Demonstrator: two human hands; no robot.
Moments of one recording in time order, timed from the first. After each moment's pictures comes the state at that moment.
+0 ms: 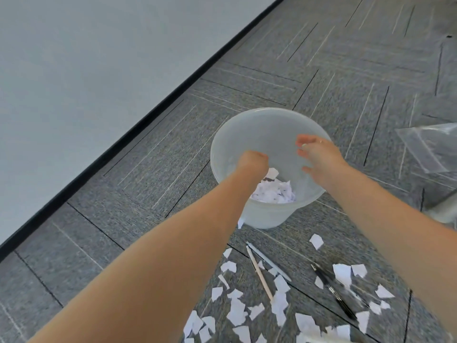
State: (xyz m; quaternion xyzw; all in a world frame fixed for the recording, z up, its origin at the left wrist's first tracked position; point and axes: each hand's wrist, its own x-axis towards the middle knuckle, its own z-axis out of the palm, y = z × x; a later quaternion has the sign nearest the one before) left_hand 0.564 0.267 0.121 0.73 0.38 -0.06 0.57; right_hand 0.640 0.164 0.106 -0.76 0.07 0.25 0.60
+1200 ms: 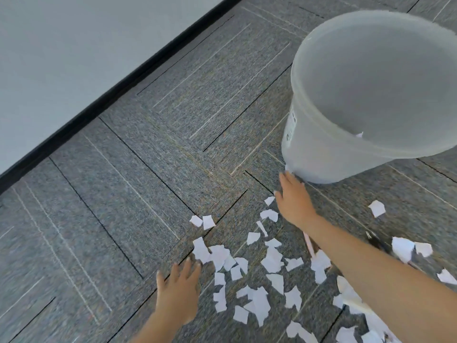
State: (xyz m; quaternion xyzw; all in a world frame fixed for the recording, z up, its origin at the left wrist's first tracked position) left_hand 0.195 0.291 -0.080 0.80 0.35 -0.47 0.16; right_hand 0.479 0.212 -0.113 -0.89 -0.34 0.27 0.11
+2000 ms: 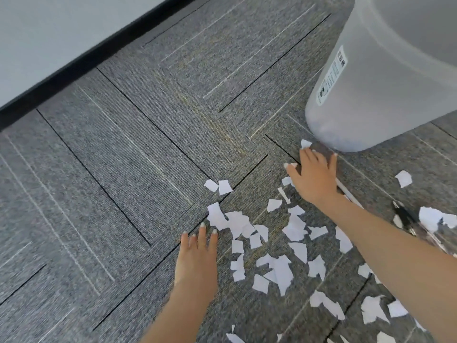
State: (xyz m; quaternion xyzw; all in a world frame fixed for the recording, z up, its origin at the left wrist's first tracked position) left_hand 0.173 0.282 -0.100 0.86 0.24 -0.45 0.02; right_hand 0.444 0.207 -0.142 -0.93 -0.33 0.18 -0.04
